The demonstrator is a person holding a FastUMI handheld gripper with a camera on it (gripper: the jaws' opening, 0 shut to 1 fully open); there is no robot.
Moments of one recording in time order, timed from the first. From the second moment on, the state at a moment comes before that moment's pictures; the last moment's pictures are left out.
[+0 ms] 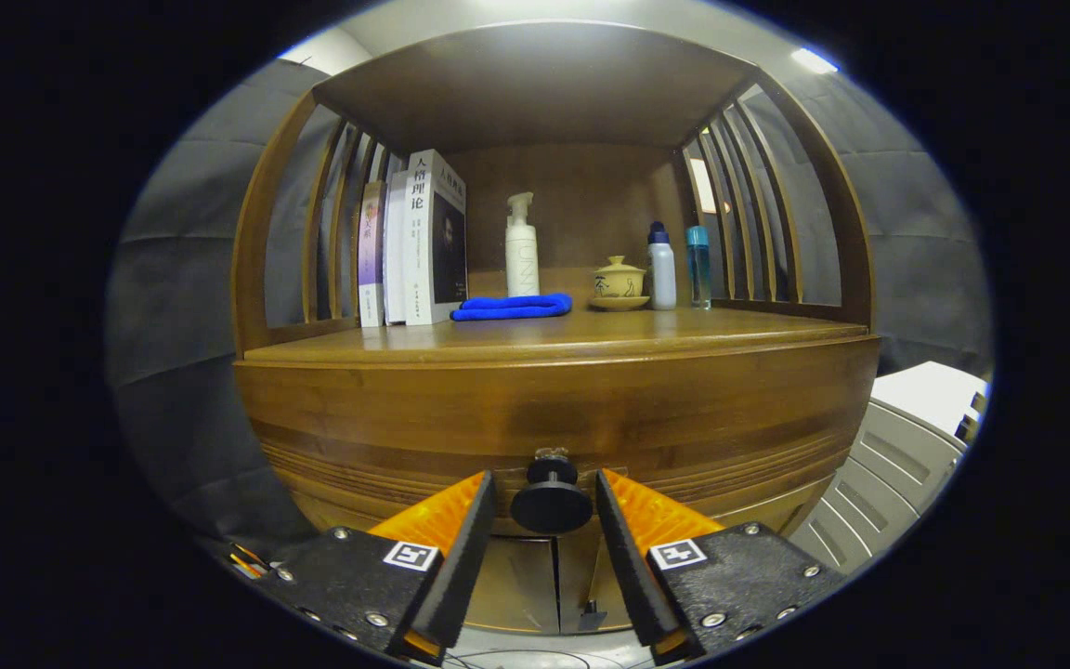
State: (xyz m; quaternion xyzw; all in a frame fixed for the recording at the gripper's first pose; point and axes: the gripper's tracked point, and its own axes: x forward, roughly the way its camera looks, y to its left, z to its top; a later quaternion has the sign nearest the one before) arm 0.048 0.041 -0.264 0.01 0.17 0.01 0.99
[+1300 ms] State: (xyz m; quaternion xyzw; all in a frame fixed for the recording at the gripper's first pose) arm 0.013 0.038 -0.259 -0.01 0.19 0.01 0.98
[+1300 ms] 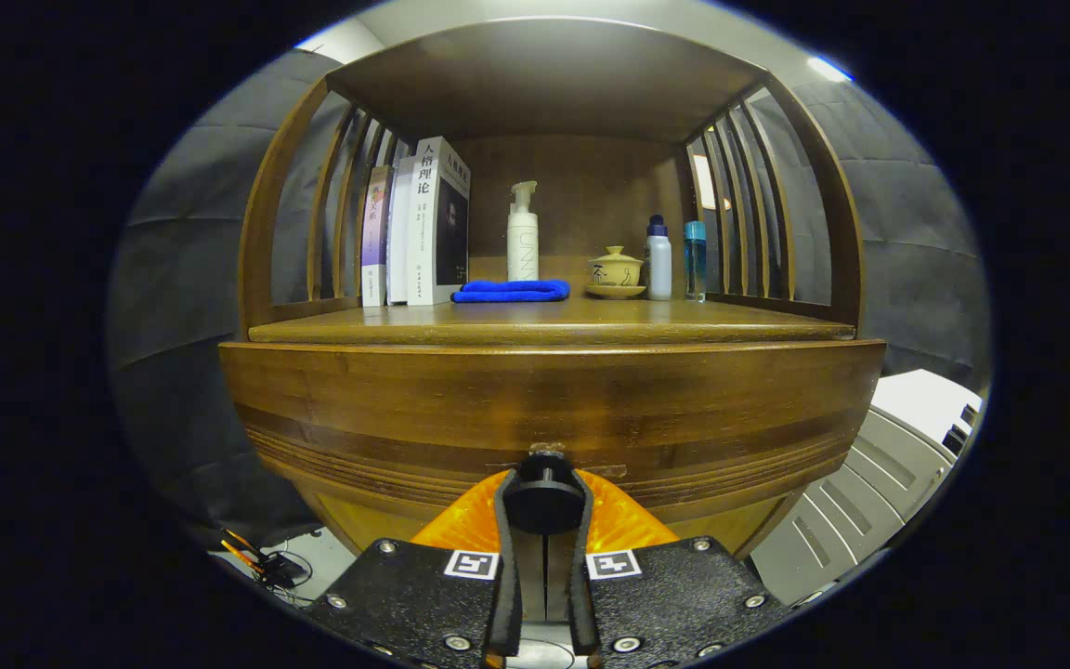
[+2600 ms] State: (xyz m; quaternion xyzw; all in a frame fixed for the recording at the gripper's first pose) arm -0.122 0.038 -0.243 -0.02 0.23 0.03 0.97
